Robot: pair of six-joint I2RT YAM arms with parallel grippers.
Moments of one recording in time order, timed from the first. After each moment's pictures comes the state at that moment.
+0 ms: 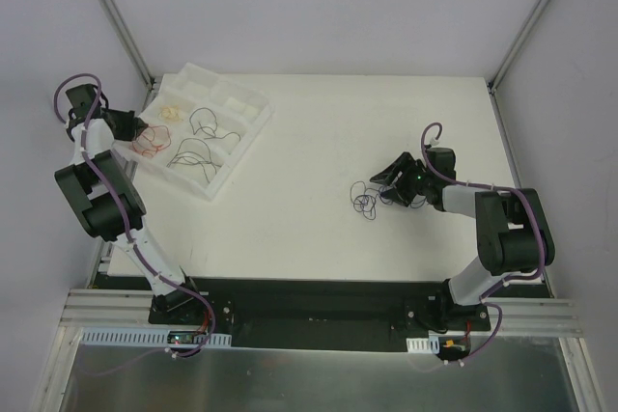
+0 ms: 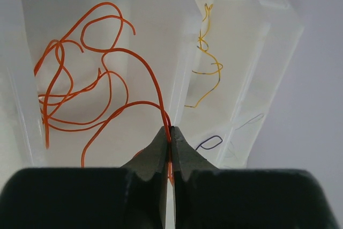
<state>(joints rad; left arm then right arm) 0.53 1.91 1.51 -0.44 0.29 -1.03 0.12 1.61 0.64 0.18 -0.51 0.87</state>
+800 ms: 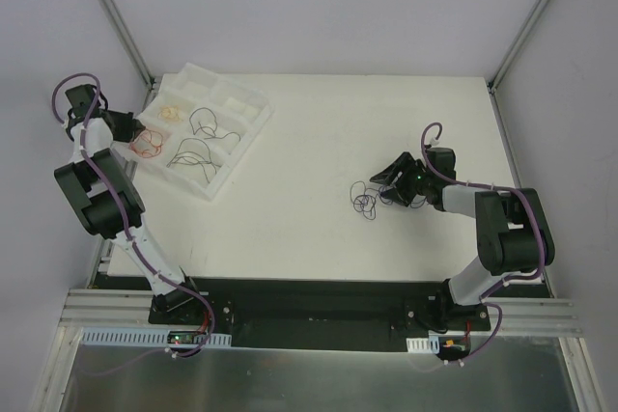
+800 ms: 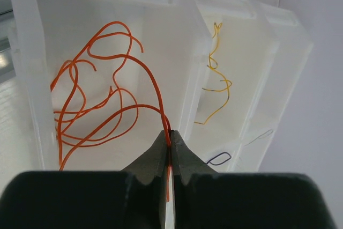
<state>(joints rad) 0.54 1.93 1.53 -0.46 0.24 -0.98 0.12 1.61 0.64 0.18 -0.51 0.87</state>
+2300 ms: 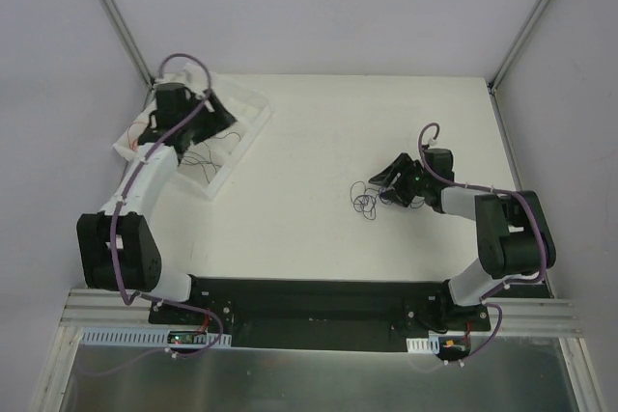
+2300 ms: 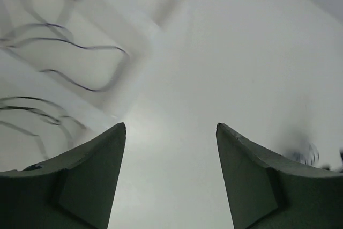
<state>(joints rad) 0.11 1.44 1.15 -0.29 0.19 -0.58 0.13 1.60 0.63 0.20 -0.48 0.86</state>
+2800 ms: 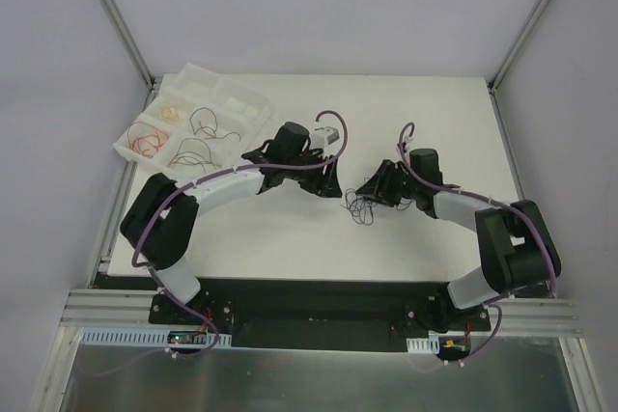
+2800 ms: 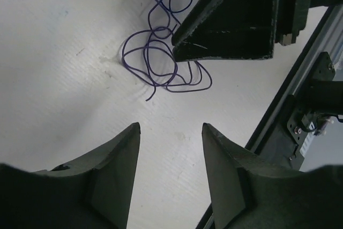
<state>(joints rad) -0.67 1.66 1.10 -0.15 0.49 -0.33 0.27 1.55 0.65 0.15 -0.56 0.71</state>
